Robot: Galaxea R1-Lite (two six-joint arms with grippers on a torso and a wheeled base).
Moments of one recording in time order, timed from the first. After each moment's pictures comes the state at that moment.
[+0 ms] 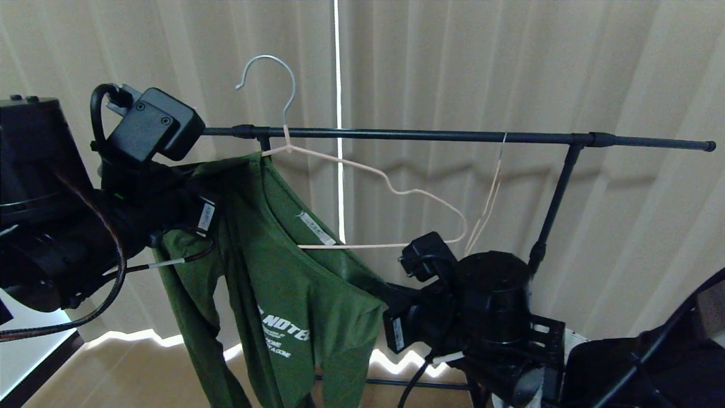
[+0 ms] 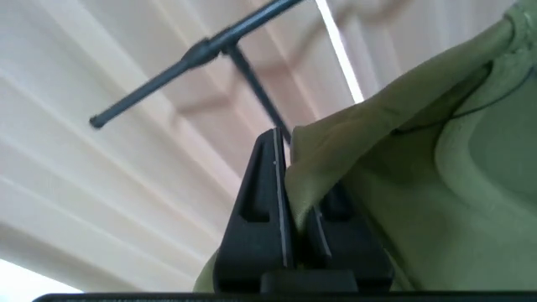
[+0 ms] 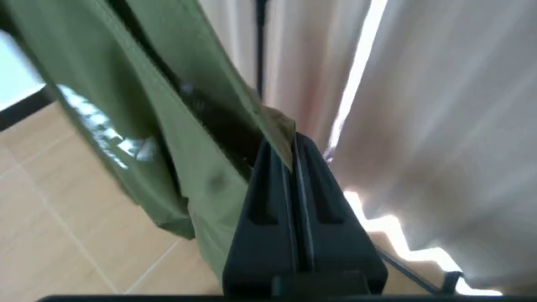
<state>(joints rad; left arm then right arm) -0.43 1.43 -0.80 -0.55 0.32 0.51 0.86 1.92 -0.71 -0.87 -0.26 0.18</state>
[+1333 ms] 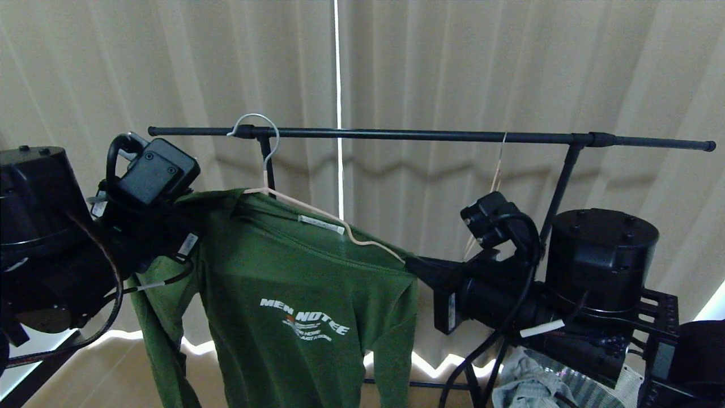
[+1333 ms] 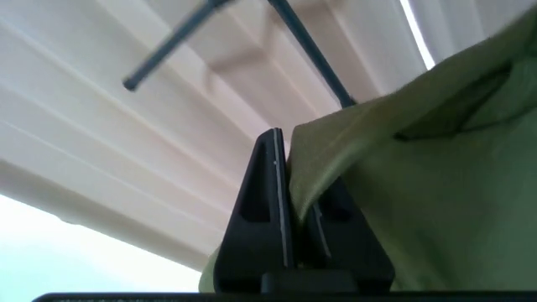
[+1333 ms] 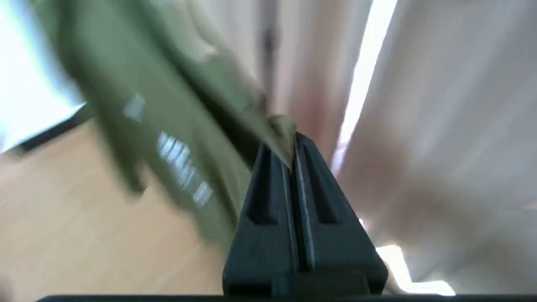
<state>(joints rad) -0.31 1.47 -0.65 -0.71 0.32 0.66 0.79 1.69 -0.67 -0.76 -0.08 0.14</state>
